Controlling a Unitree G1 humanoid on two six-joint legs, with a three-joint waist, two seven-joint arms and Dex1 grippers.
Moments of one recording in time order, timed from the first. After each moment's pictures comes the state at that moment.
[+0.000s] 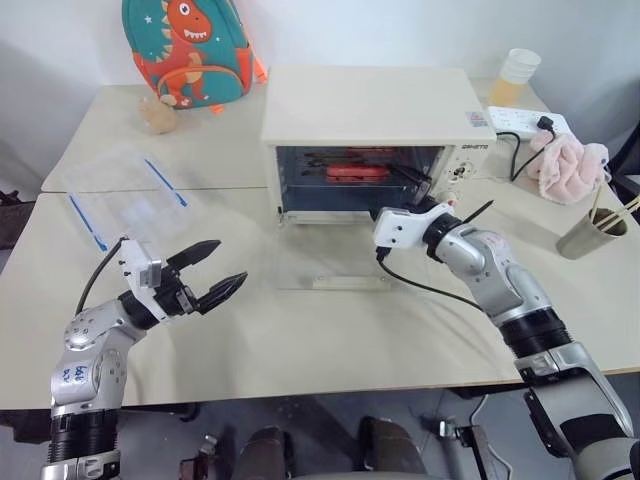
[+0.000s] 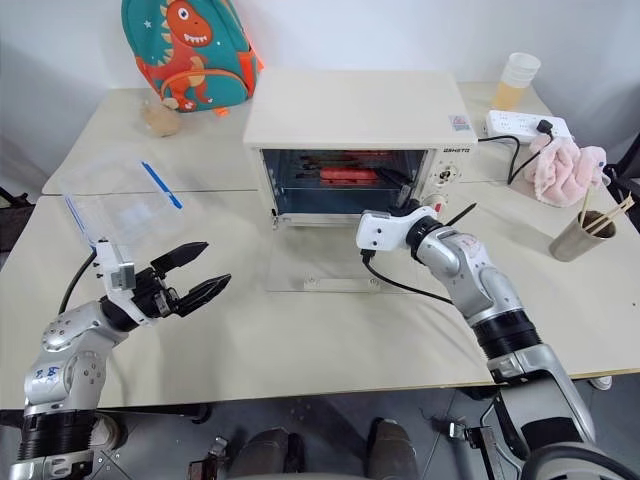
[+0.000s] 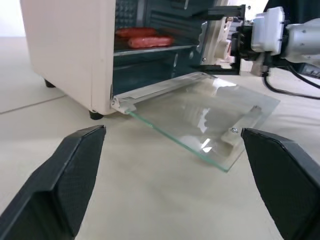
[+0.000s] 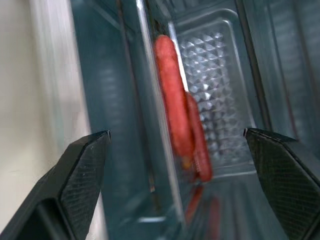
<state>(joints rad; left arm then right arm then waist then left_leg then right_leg) -0.14 0.51 0.32 -0.06 -0.56 0.17 -0.94 -0.77 -0.53 0.30 0.40 -0.63 -0.30 0.19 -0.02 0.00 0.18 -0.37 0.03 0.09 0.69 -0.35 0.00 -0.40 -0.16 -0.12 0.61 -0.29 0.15</state>
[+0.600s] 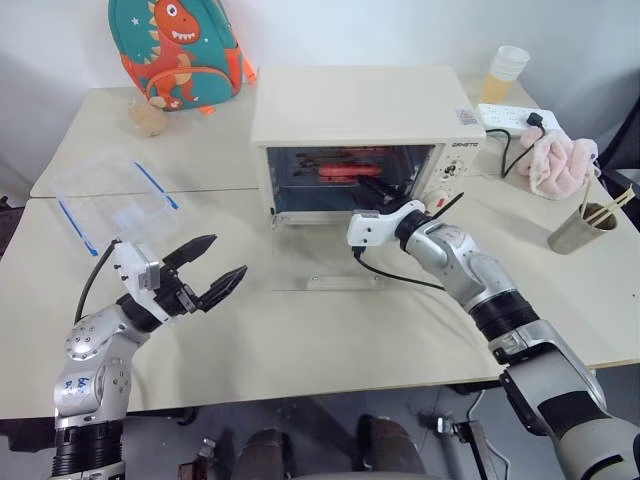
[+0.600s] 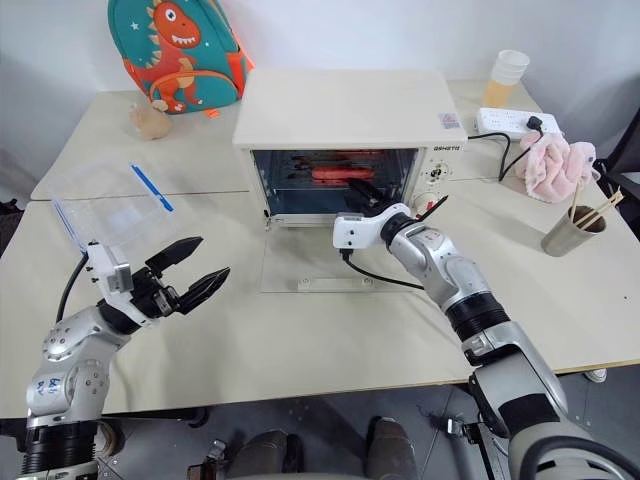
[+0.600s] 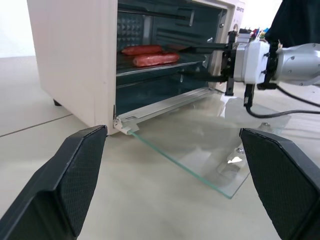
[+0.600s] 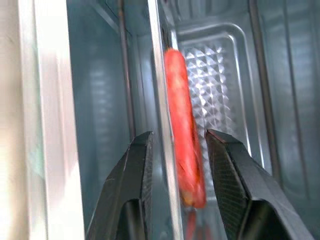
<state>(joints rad) -0.13 0.47 0.31 -0.11 -0.56 0.16 -0.87 -0.86 -0.45 0.39 0.53 -0.75 -0.31 0.08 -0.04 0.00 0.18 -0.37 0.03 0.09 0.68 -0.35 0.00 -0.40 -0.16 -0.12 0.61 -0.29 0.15</state>
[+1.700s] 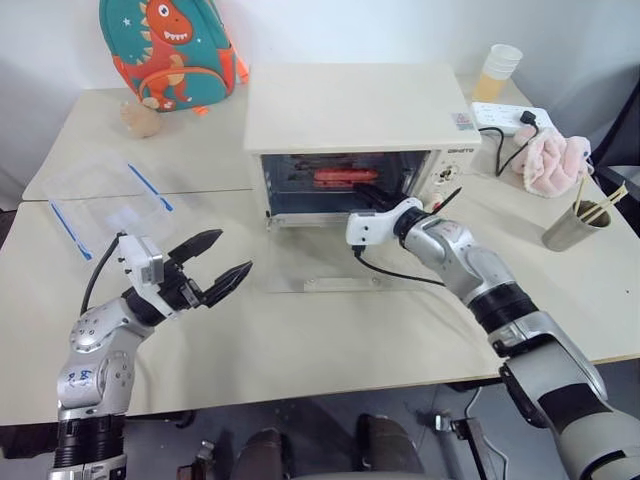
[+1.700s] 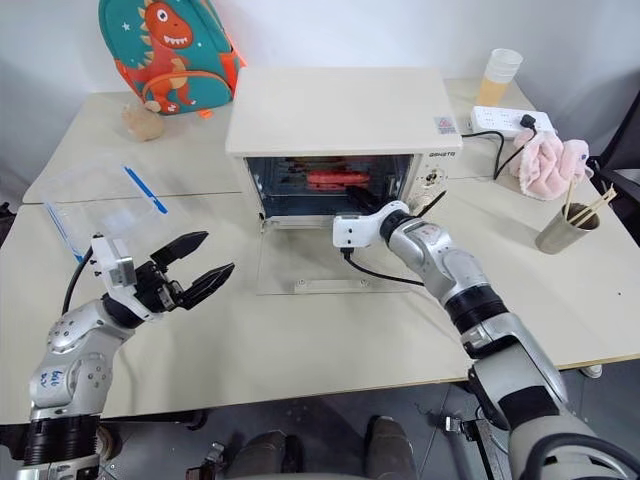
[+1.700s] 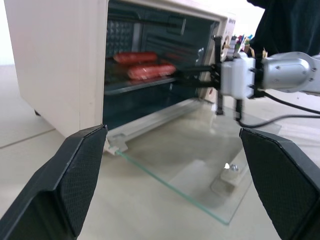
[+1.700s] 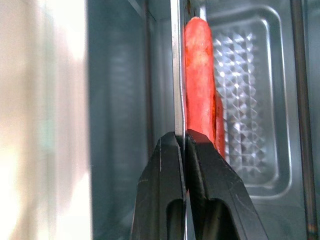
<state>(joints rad) -0.18 0.47 0.29 -0.10 -0.59 0.17 -0.87 -0.85 -0.52 0.42 0.47 -0.70 -0.32 0.20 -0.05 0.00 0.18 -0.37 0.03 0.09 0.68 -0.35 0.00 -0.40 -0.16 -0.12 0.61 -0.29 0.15</state>
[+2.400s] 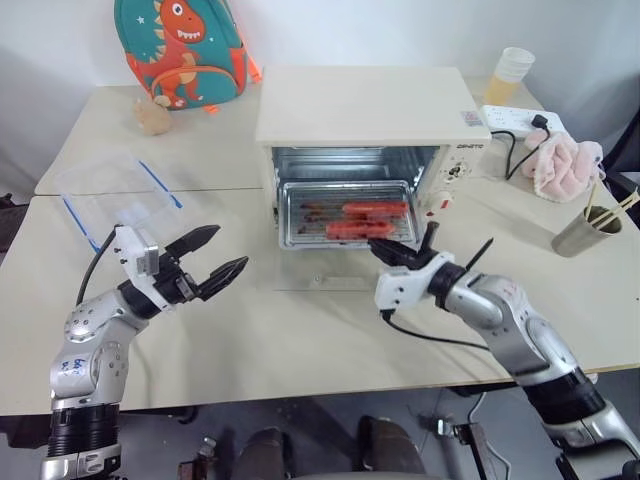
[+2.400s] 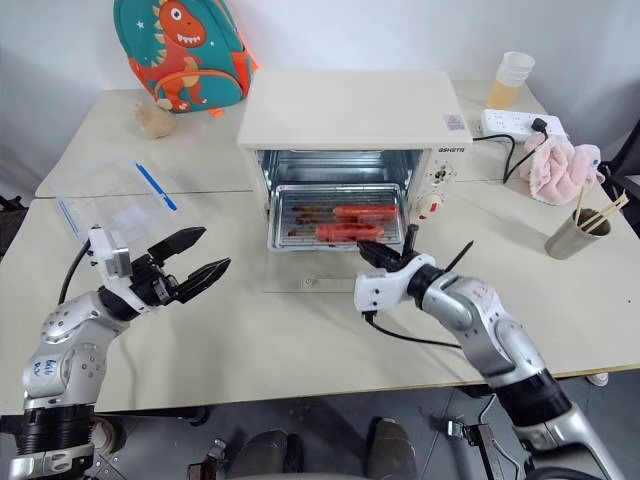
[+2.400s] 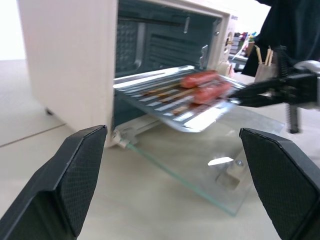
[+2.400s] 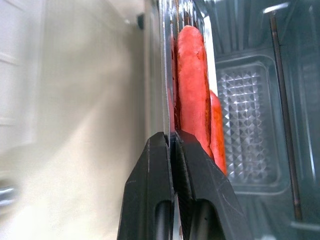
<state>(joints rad) -0.20 0.53 0.31 -0.06 -0.60 0.22 -0.89 -0.35 -0.65 0.26 -0.18 -0.60 -0.21 0.46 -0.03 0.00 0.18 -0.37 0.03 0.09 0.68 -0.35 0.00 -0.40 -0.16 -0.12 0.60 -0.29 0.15</state>
